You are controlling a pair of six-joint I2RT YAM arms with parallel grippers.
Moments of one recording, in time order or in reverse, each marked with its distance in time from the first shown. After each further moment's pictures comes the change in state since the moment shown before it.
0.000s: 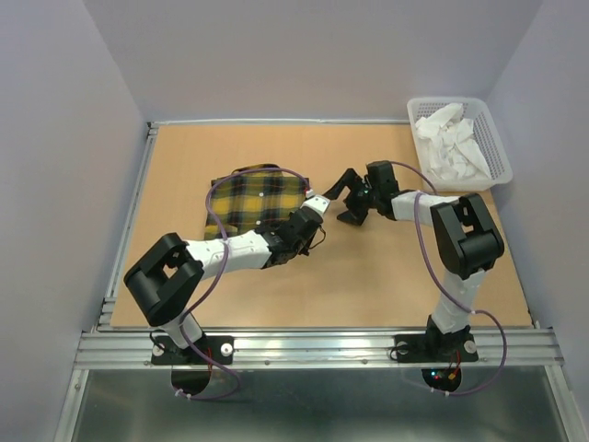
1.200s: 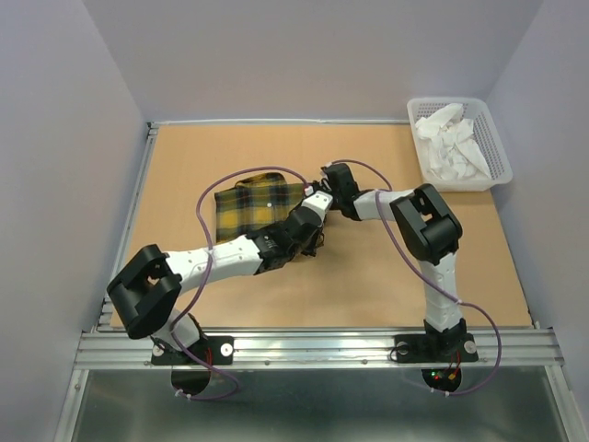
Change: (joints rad) left arm -0.045 -0.114 -0.009 0.020 0.065 -0.087; right arm 0.196 0.288 0.262 0.108 -0.085 -0.047
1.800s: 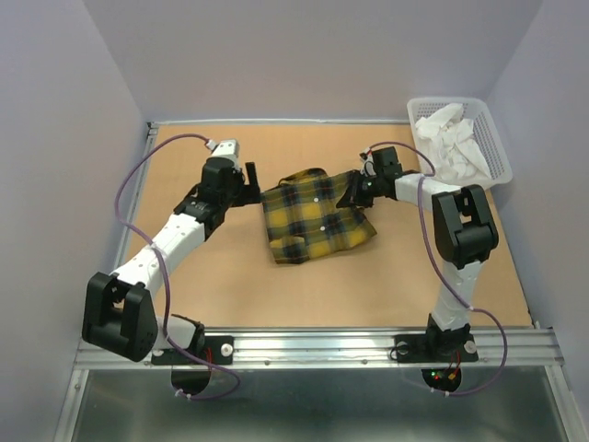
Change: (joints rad) left arm 0.554 -0.187 0.044 -0.097 0.177 -0.006; right arm -0.245 -0.171 -0.054 -0.354 -0.035 -0.443
